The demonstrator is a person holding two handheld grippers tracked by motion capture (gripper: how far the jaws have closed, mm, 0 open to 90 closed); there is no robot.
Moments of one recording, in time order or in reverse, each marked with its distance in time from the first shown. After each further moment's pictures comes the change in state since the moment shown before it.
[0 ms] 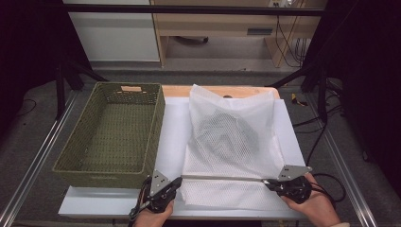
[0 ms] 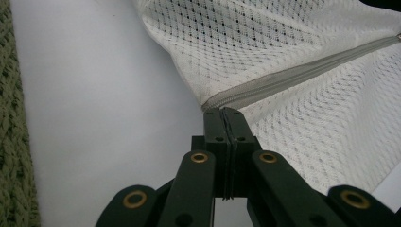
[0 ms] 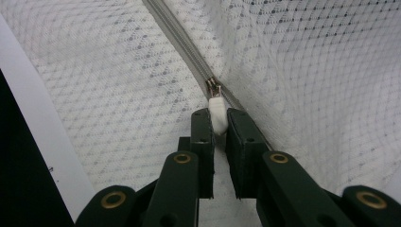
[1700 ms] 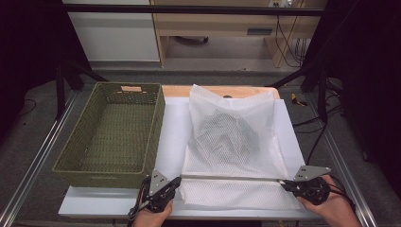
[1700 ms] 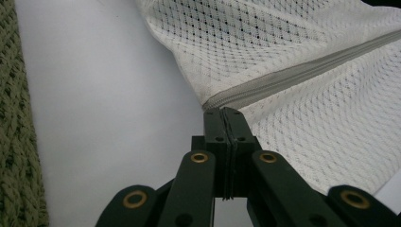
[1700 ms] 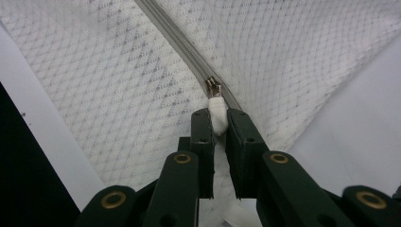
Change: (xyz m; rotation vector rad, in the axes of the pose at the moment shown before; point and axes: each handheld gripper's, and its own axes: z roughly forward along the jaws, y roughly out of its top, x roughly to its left) left arm 0.002 0.000 -0.001 0.003 0.007 0.008; right arm -0.019 -0.024 -0.029 0.041 -0.053 0.032
